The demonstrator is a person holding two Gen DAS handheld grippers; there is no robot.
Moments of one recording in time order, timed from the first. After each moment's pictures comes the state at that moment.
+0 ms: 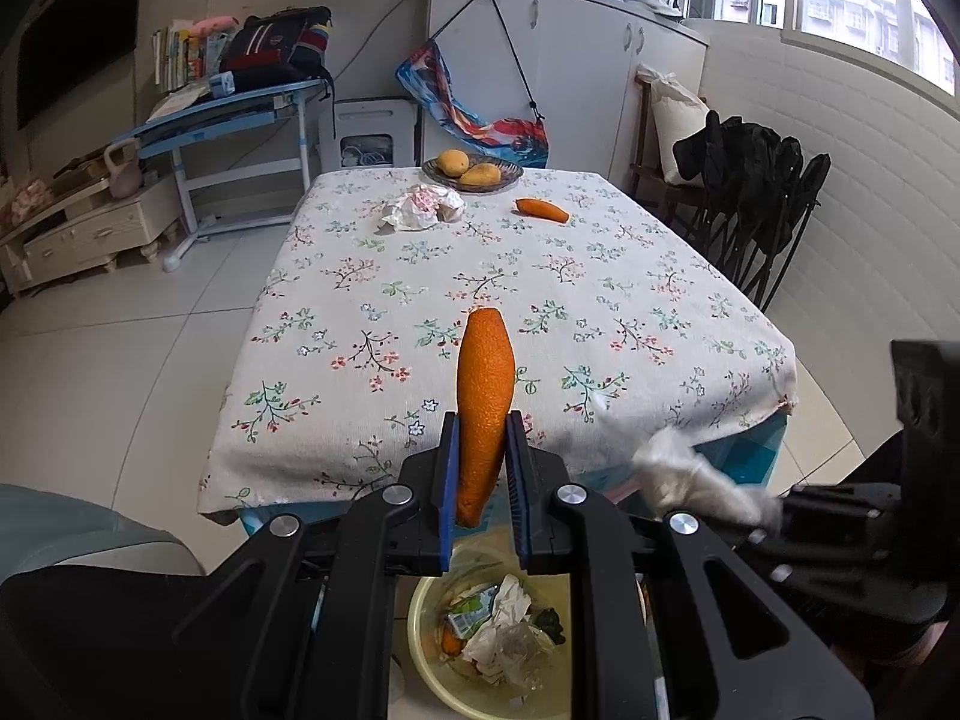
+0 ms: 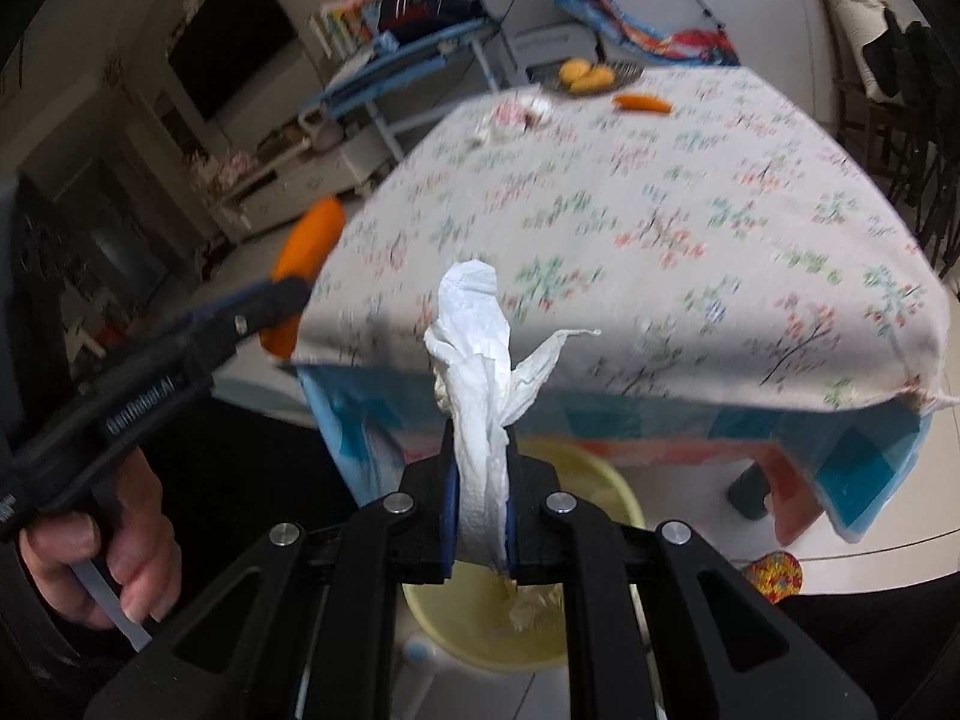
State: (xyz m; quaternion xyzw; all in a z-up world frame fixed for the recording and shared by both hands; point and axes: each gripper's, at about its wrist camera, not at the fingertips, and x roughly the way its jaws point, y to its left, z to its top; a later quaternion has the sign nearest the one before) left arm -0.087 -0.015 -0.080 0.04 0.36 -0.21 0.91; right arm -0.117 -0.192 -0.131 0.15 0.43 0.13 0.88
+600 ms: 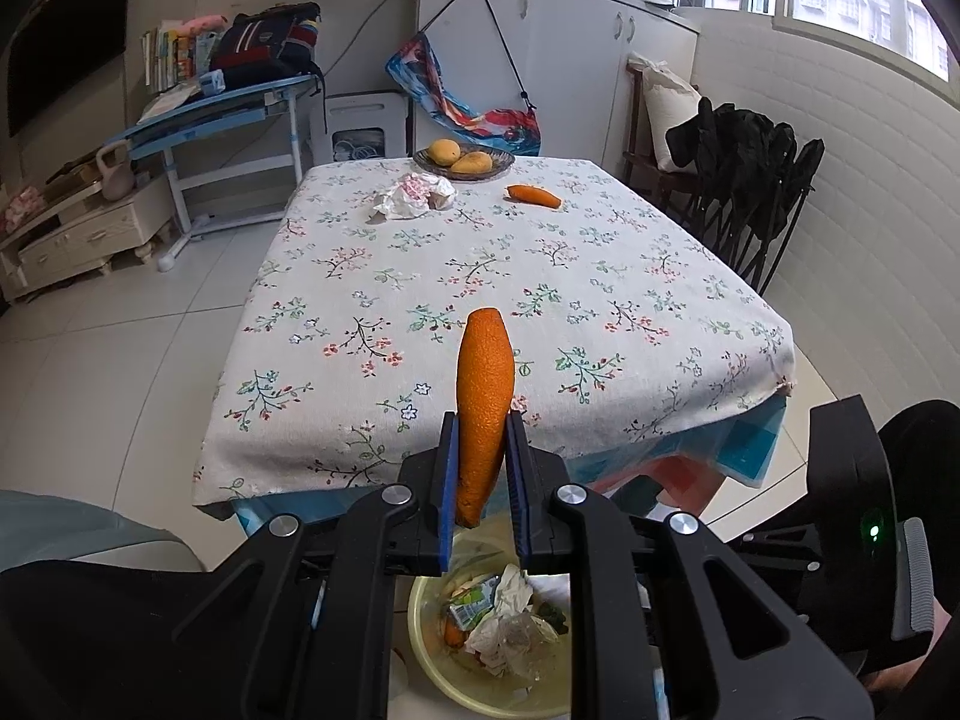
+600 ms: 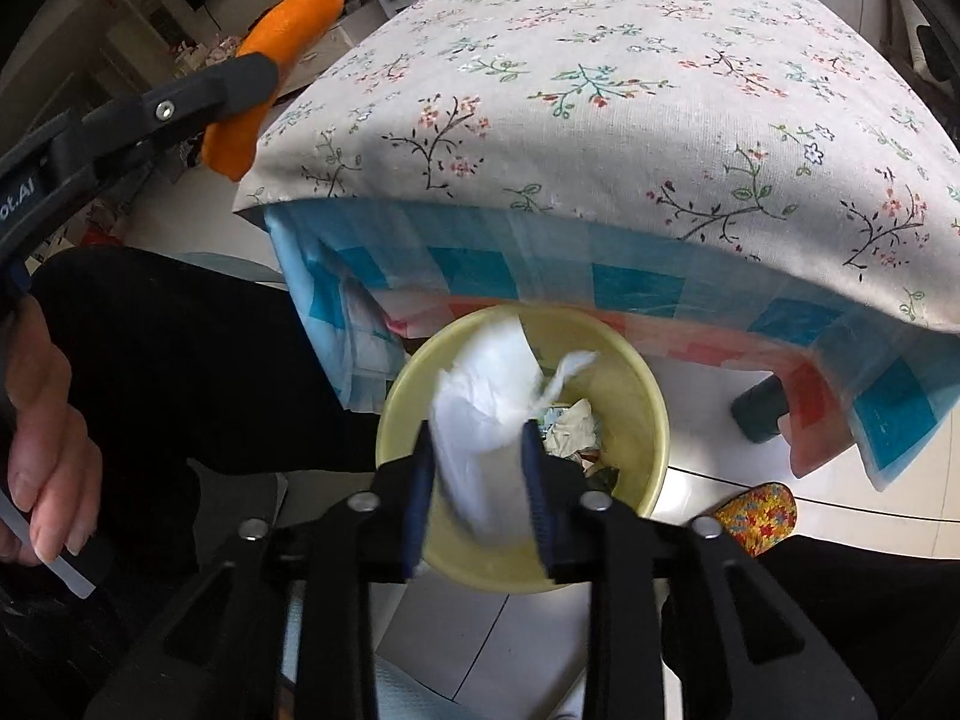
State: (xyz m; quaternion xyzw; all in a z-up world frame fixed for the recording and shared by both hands) left arm -0.090 -0.020 -0.086 0.05 0.36 -0.21 0.91; right arm -0.117 -0.165 -0.179 0.10 0.55 0.14 0.82
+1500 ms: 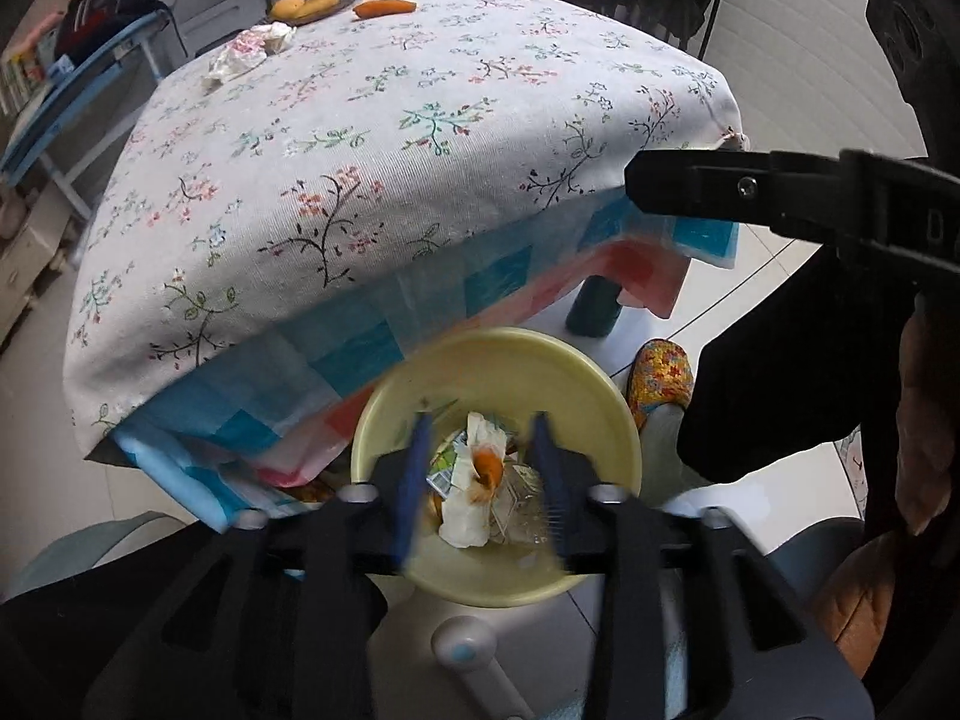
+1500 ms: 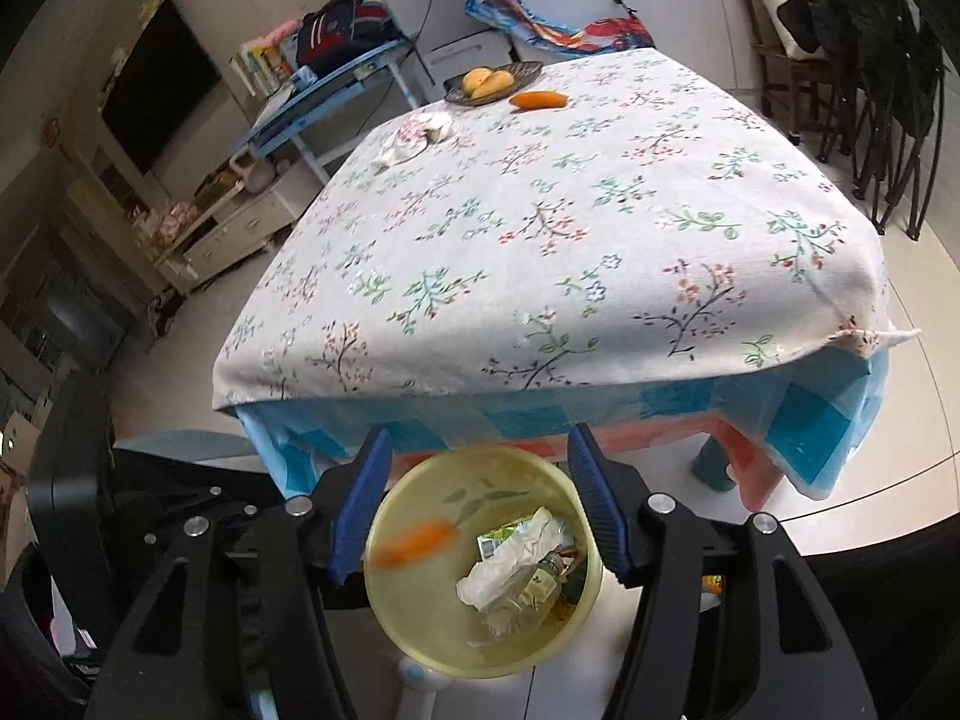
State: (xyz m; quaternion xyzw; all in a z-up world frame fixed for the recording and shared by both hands) left arm -0.113 -0.066 -0.160 0.19 0.49 -0.30 0.79; right arm -0.124 -0.227 -0.137 0.20 0.42 0.04 0.88
